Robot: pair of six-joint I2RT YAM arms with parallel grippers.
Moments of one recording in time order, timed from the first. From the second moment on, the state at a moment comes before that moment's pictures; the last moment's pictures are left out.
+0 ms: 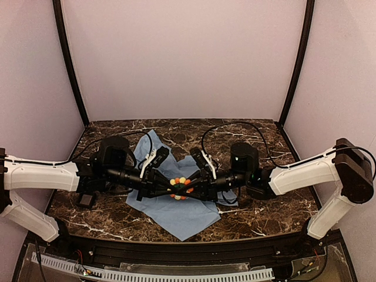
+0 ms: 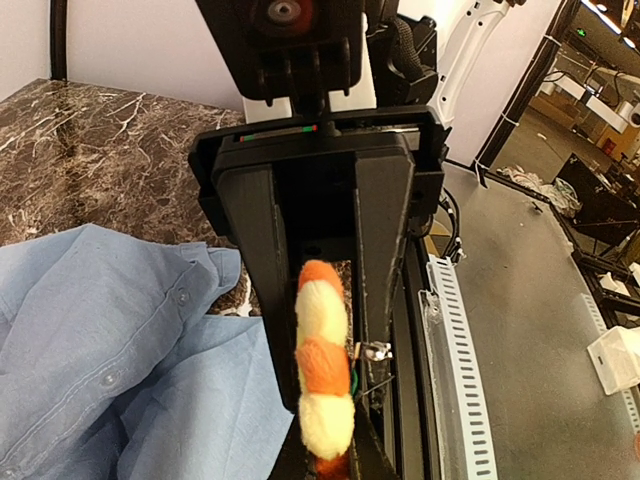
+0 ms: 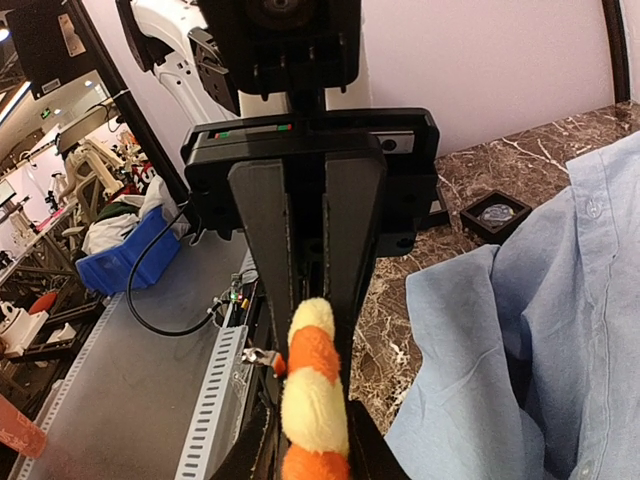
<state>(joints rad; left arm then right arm) -0.89 1.33 0.74 0.20 0.70 -0.03 0.95 1.56 0.72 0.68 -0.75 0.25</state>
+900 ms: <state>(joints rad) -0.89 1.33 0.74 0.21 0.69 -0.03 0.95 1.54 0.68 0.74 -0.71 0.29</state>
